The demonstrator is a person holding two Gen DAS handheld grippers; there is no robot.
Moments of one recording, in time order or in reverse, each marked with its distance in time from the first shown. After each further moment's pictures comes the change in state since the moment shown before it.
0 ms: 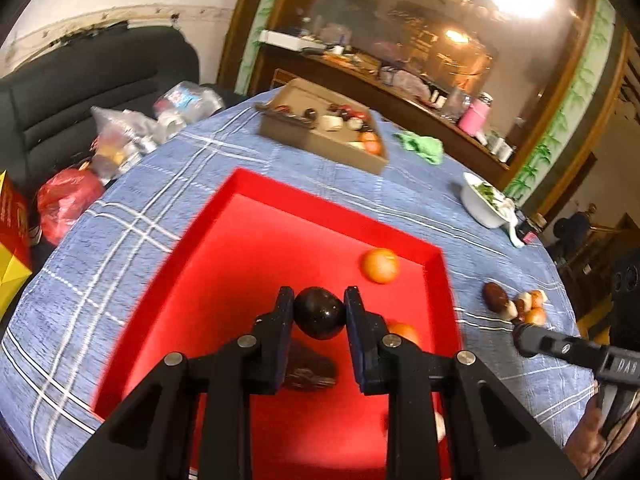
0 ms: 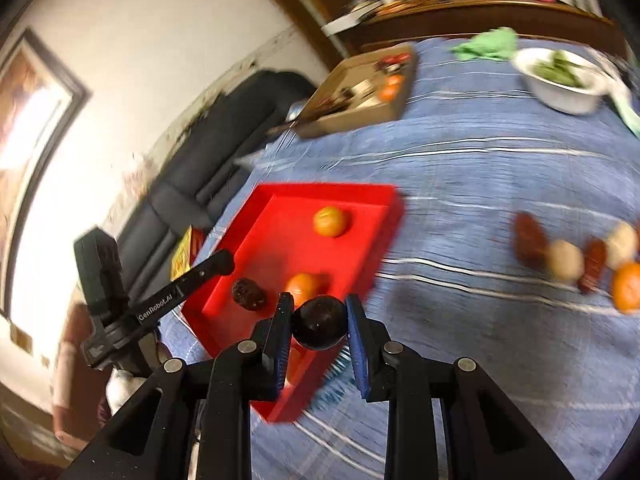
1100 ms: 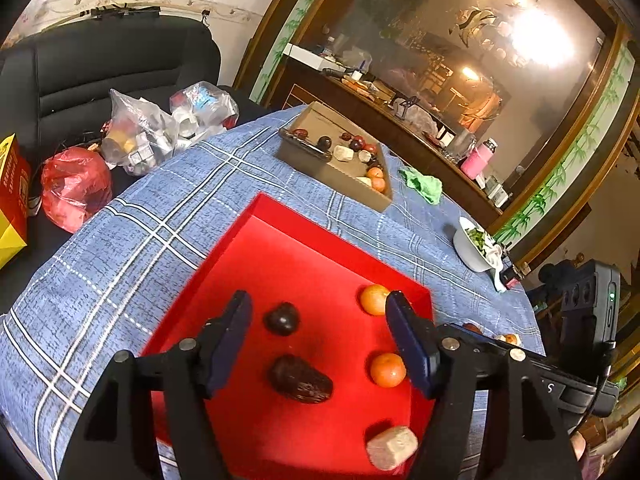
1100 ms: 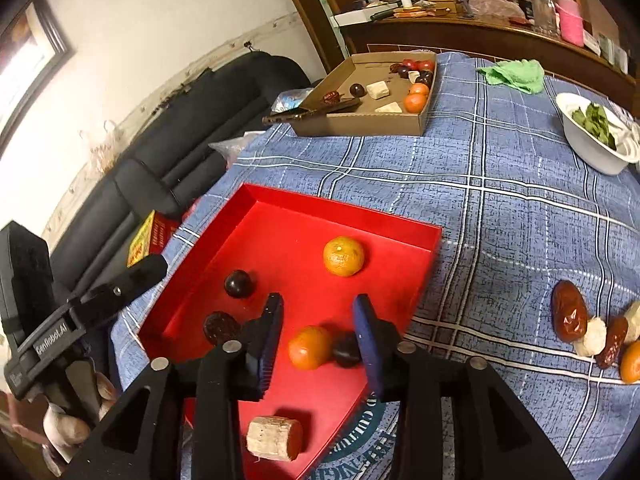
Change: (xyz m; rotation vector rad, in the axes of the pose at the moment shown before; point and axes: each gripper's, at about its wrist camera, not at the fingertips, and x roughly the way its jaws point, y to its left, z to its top) left arm -0.033 0.016 0.010 -0.137 -0.065 -0.055; right arm 0.050 0.030 0.031 -0.082 0.006 -0.139
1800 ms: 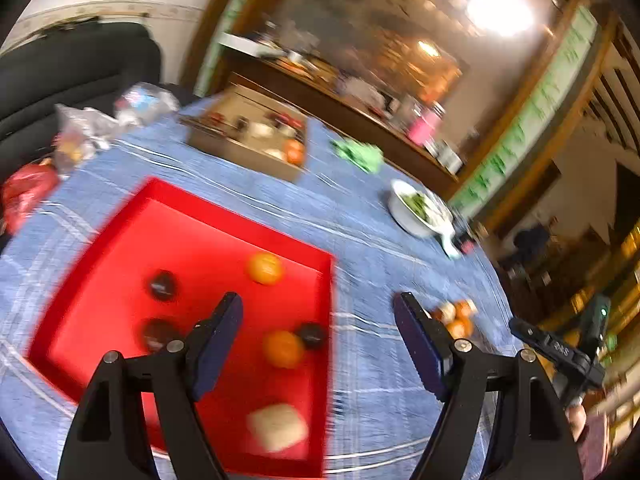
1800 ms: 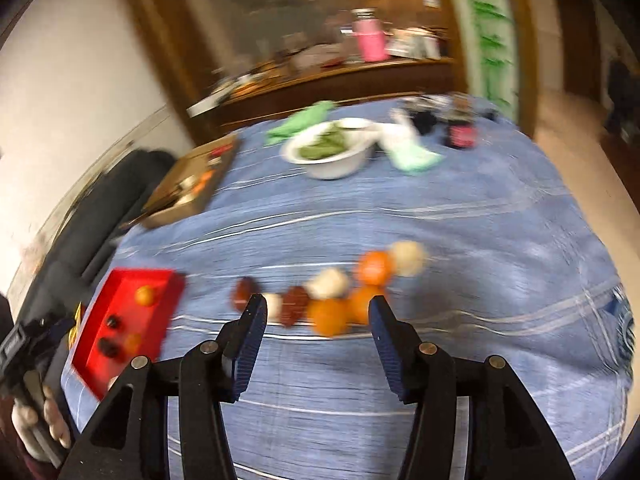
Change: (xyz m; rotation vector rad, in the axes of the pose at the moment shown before) left arm 0.010 -0.101 -0.027 0.127 0.077 -0.124; right arm -0.189 -0.198 -0.074 0.289 -0.251 -0.327
